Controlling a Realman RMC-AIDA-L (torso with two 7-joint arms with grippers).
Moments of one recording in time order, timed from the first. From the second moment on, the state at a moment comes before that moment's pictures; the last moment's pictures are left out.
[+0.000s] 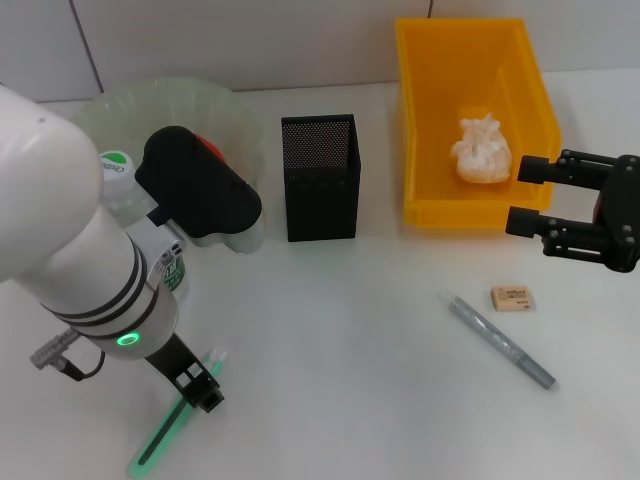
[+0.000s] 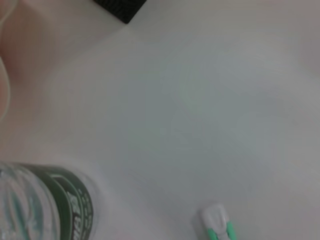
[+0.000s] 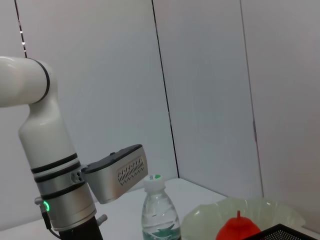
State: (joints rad) left arm -0.62 -2.08 1.89 1.39 2.70 1.53 -2.88; right arm 0.36 2.05 -0.54 -0.88 -1.83 -1.85 1.36
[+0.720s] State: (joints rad) left arm -0.63 -2.08 1.89 1.38 2.68 1.53 -2.88; right arm 0.36 2.05 -0.54 -0.88 -1.83 -1.85 1.36
